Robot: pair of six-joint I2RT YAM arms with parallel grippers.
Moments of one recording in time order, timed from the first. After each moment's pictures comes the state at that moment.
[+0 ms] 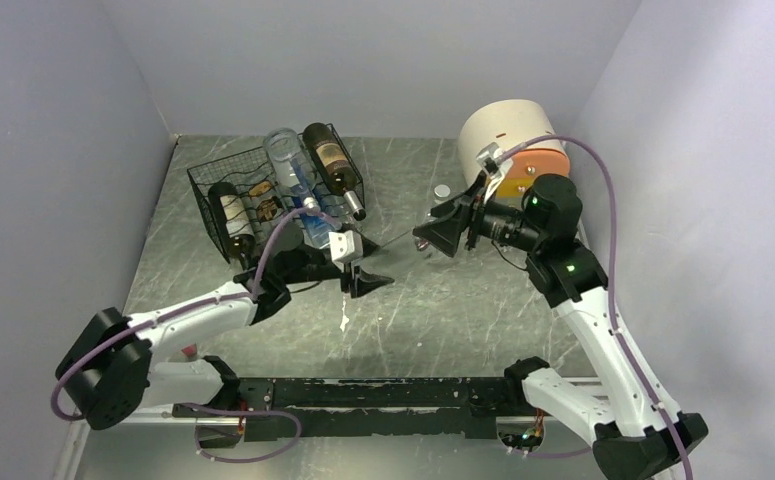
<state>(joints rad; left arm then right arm) -0.76 1.24 0.58 0.61 0.68 0.02 0.37 0.93 1.05 -0.27 -0.73 0.25</state>
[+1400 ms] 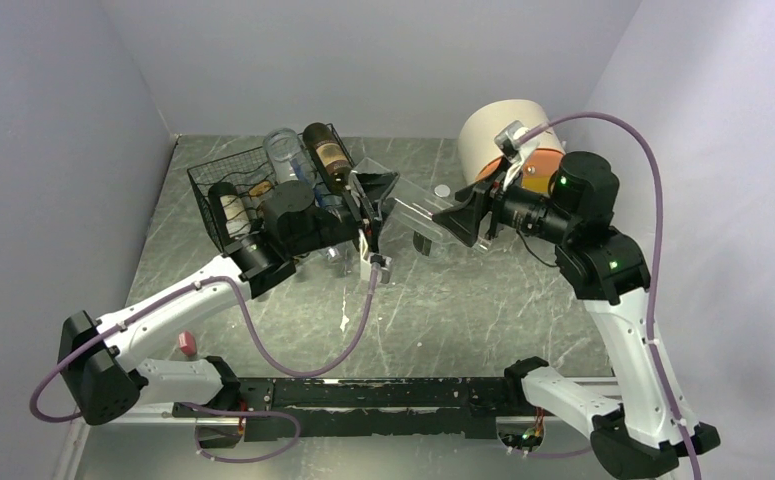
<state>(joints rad) -0.85 1.22 1.06 0.14 0.35 1.50 0.37 0.98 1.45 -0.69 -0.59 0.06</state>
